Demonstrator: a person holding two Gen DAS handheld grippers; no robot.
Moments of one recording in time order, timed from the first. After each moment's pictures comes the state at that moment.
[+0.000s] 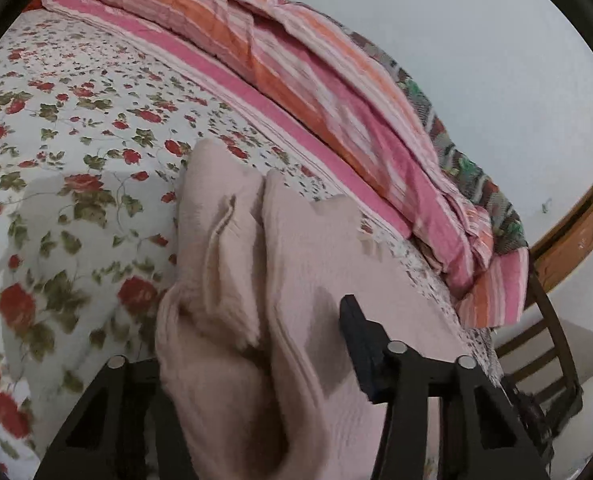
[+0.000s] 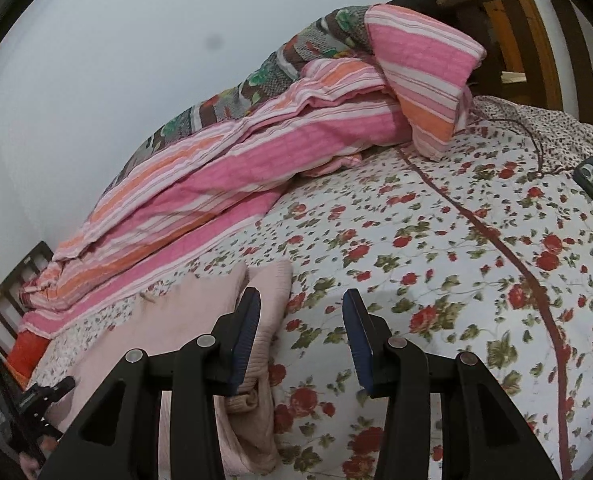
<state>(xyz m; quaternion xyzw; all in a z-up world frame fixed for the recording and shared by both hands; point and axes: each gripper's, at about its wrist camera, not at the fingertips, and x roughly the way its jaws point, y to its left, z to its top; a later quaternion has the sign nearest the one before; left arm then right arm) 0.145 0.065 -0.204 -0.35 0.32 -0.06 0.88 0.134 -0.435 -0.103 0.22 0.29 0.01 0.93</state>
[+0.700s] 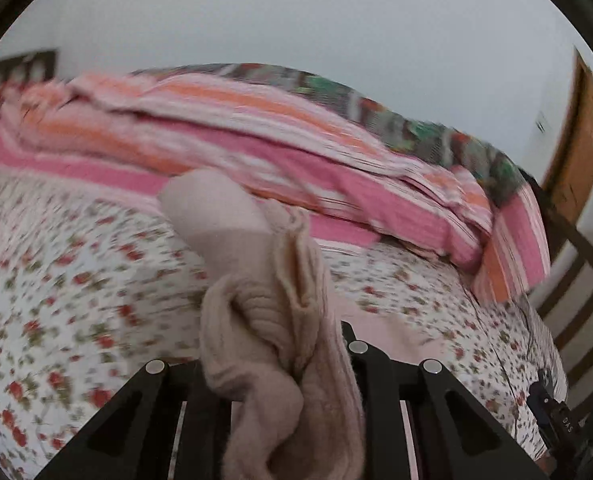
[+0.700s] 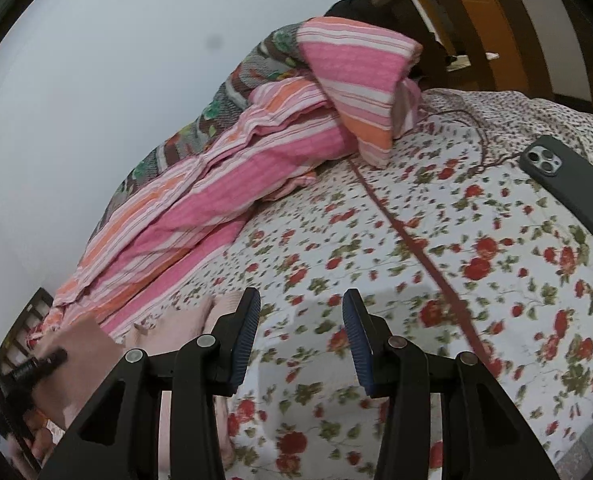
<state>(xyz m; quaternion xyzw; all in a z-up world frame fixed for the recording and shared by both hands) 0.177 -0.090 -0.083 -0.14 0.29 -0.03 0.95 0.115 -0.504 -0.101 0.28 0.28 -0.04 0.92</state>
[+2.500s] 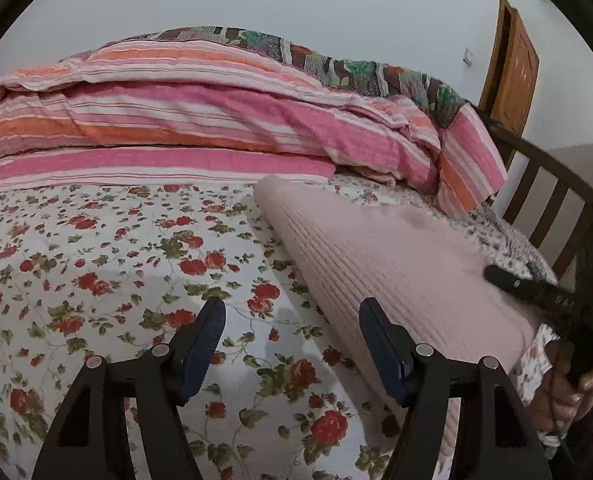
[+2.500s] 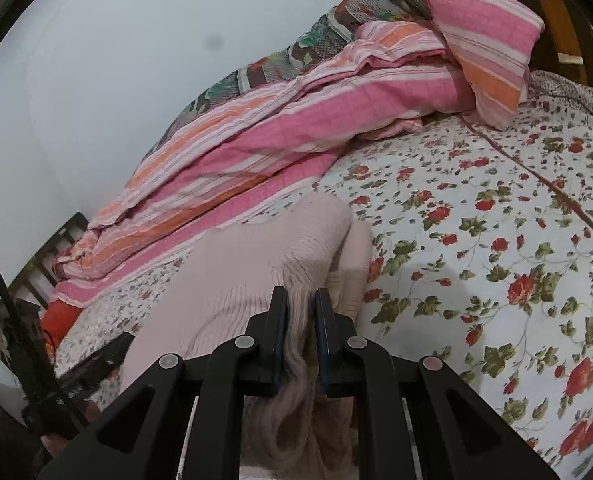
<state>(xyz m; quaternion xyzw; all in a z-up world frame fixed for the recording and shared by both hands) 0.160 -0.047 -0.164 -0.08 0.30 -0.18 0.93 0.152 -0.387 -0.124 0.20 0.32 0.10 0.92</state>
